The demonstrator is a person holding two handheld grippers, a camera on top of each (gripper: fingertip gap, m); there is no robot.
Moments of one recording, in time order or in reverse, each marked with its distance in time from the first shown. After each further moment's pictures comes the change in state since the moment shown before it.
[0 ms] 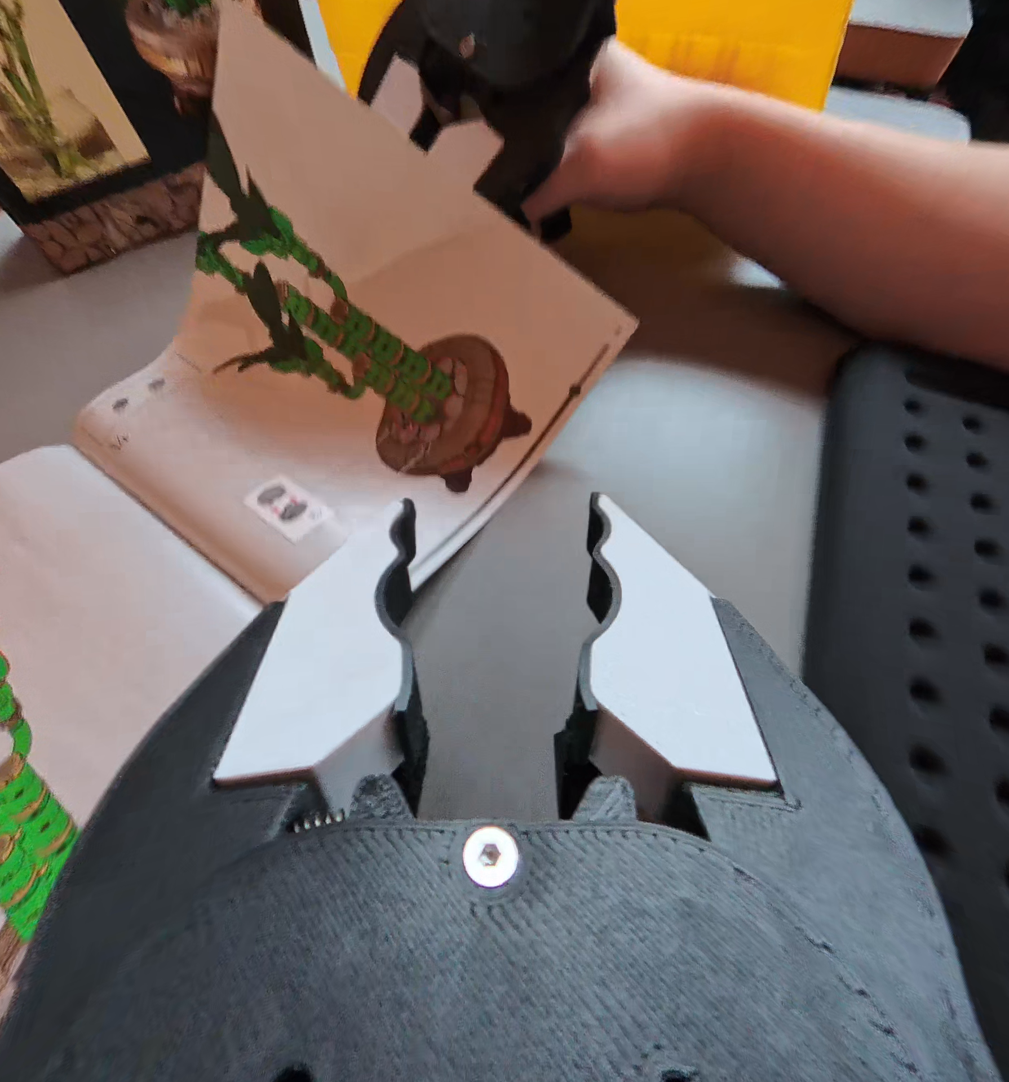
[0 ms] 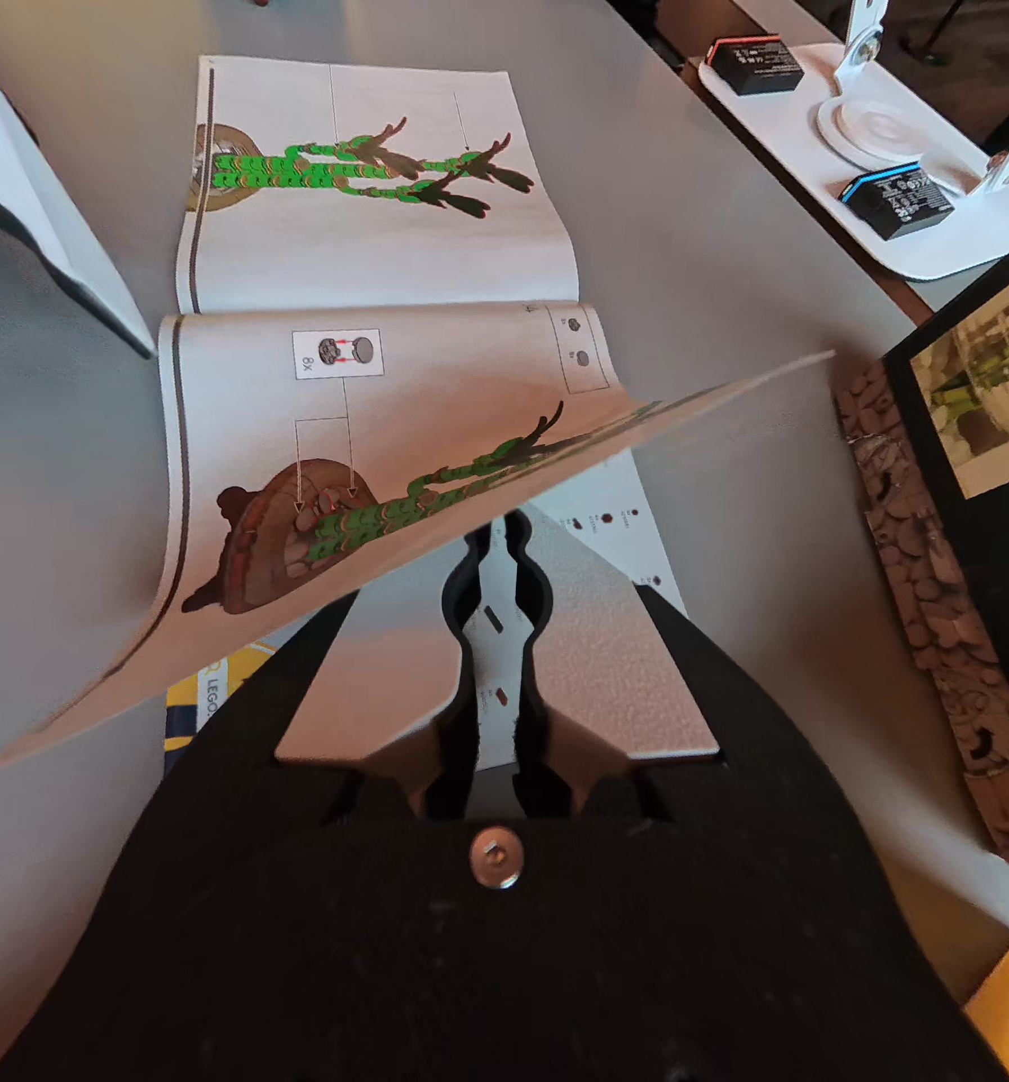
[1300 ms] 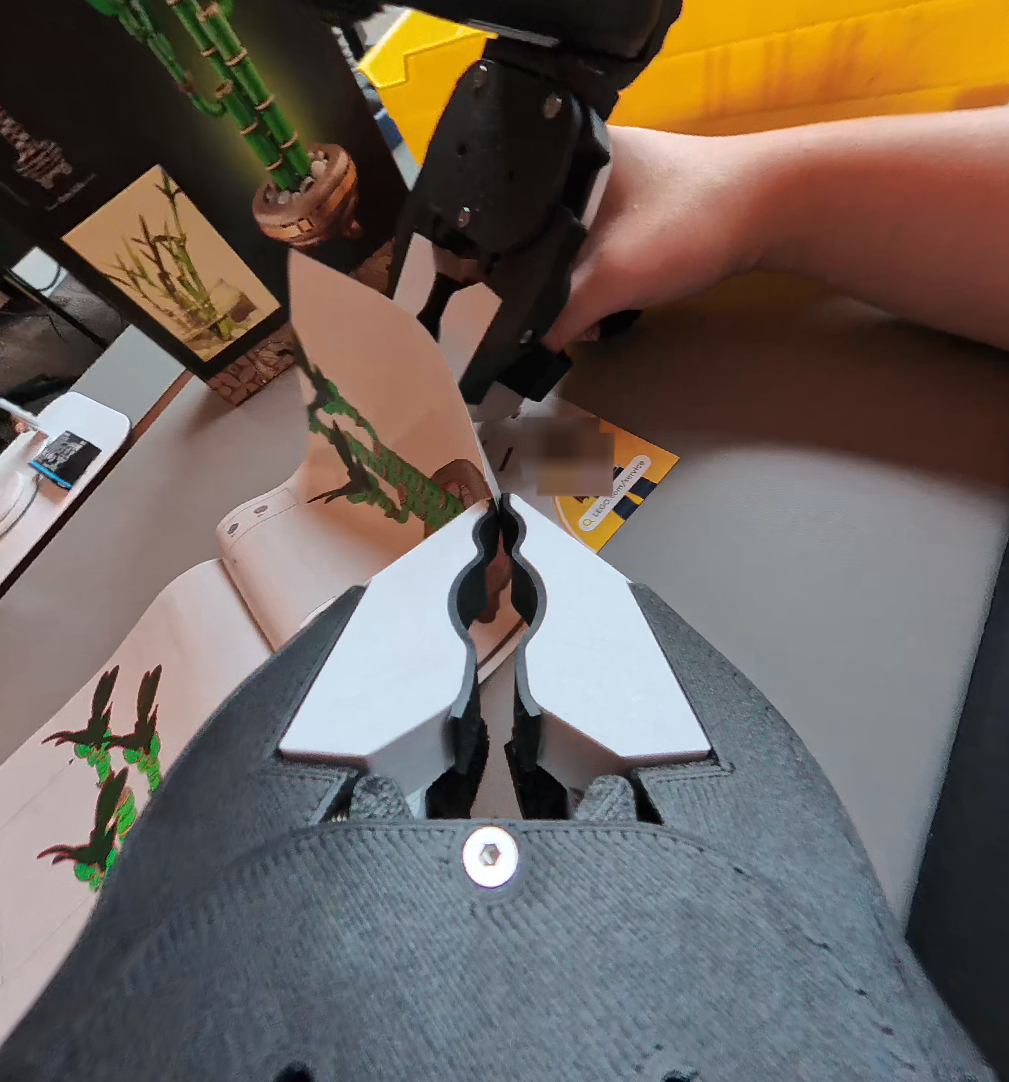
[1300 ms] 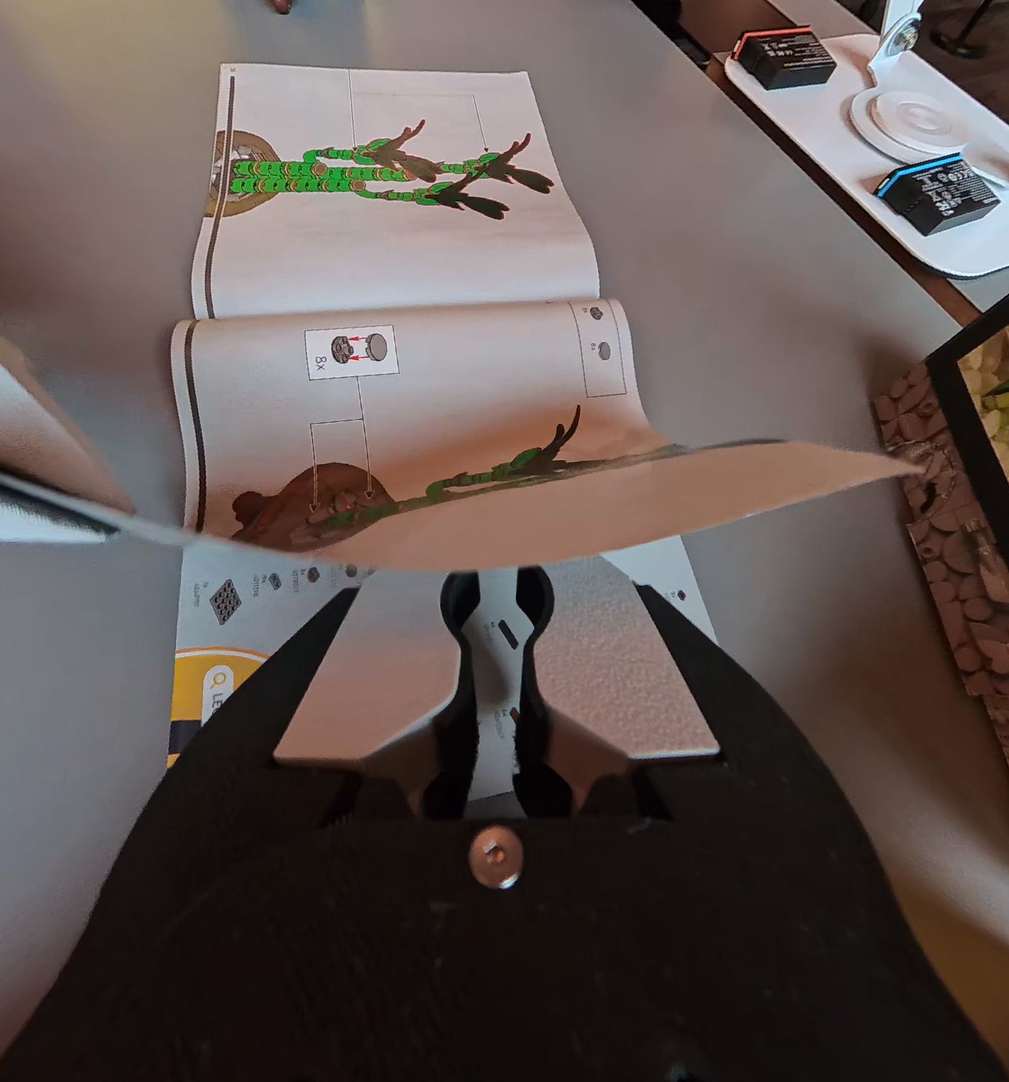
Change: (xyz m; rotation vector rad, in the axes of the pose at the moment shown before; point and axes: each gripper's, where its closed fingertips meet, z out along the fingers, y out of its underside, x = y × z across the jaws) left arm 0.001 -0.043 0.041 -0.010 -0.320 0.207; right arm -0.006 0.001 0.008 0.007 -0.033 0.013
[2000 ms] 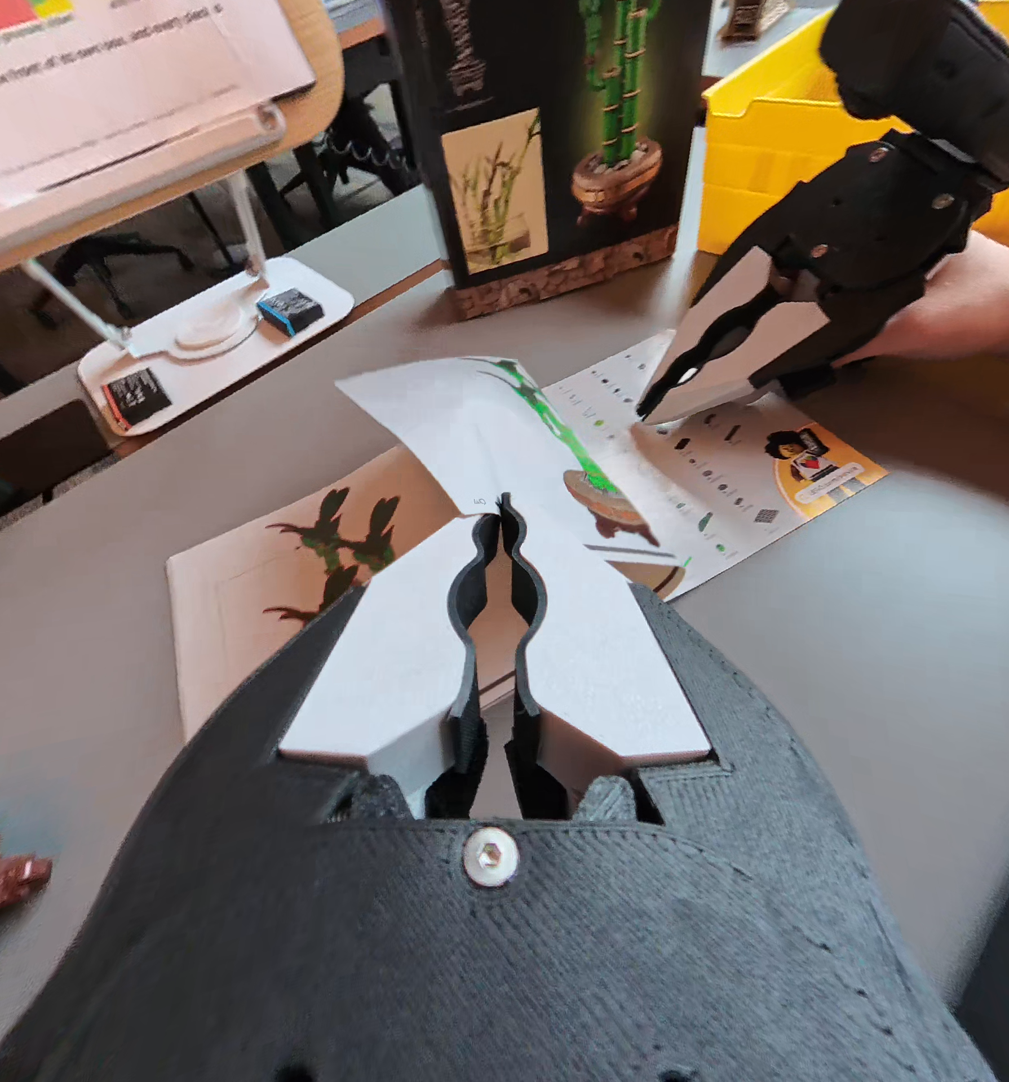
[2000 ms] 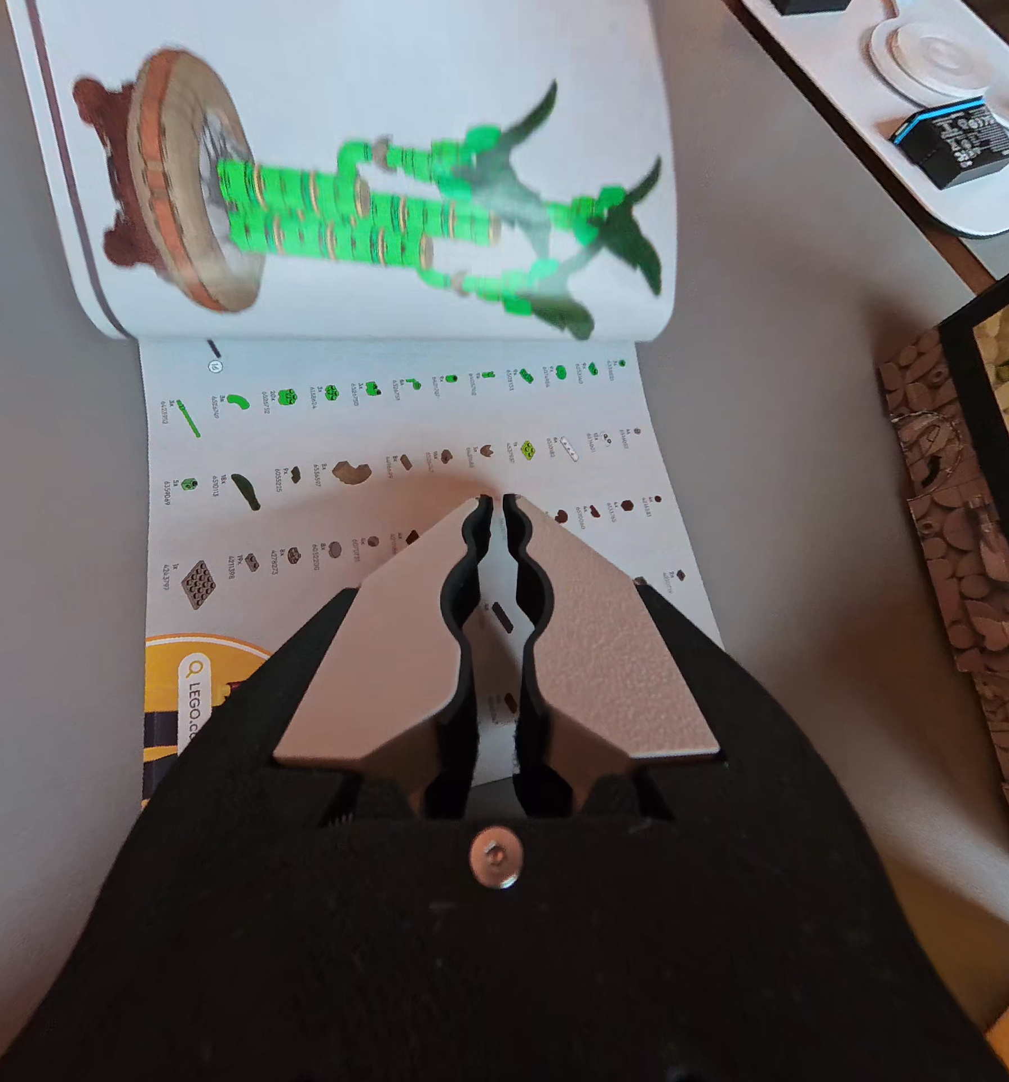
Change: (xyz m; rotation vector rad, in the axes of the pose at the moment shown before) left arm -0.119 0.036 -0.076 0.030 -0.160 -0.302; right arm 0.002 0.012 0.003 -0.080 0.029 -0.021
